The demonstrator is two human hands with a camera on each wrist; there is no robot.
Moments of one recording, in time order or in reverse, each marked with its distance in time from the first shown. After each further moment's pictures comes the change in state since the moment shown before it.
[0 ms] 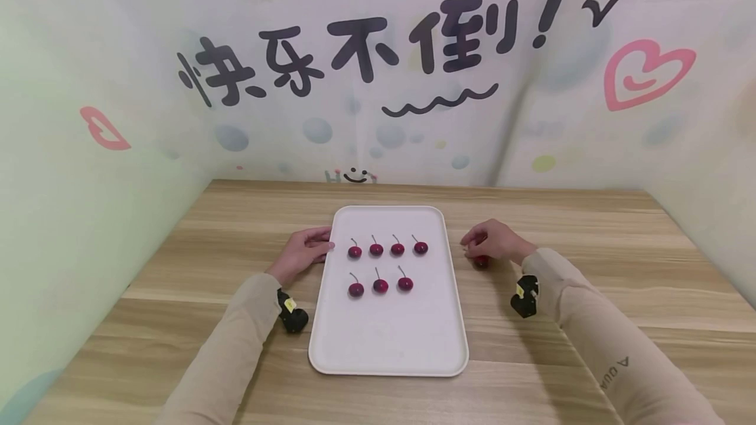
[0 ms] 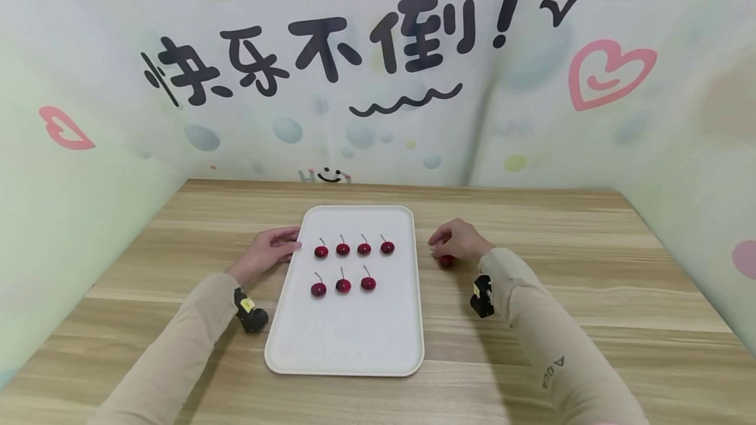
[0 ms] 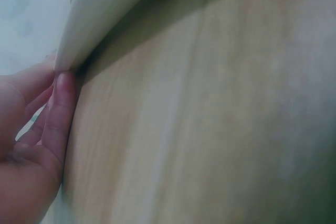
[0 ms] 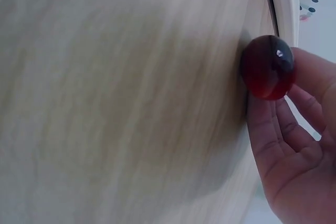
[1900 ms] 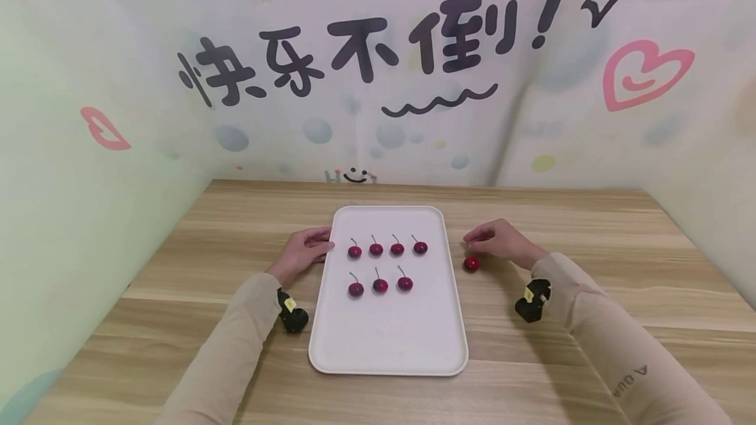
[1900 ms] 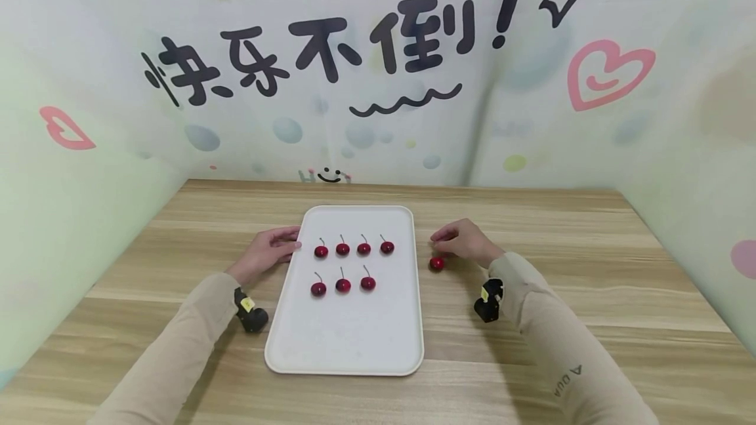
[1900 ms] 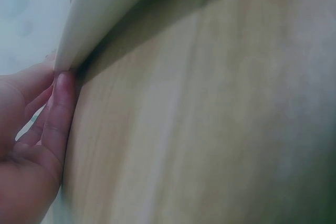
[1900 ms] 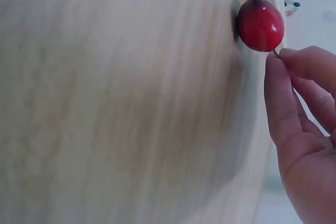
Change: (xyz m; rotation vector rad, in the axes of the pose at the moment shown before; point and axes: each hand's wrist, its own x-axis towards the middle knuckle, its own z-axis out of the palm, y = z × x) left_hand 0.001 -0.002 0.001 0.001 0.004 0.007; right_hand -0.009 0.006 -0.002 0.154 0.053 -0.029
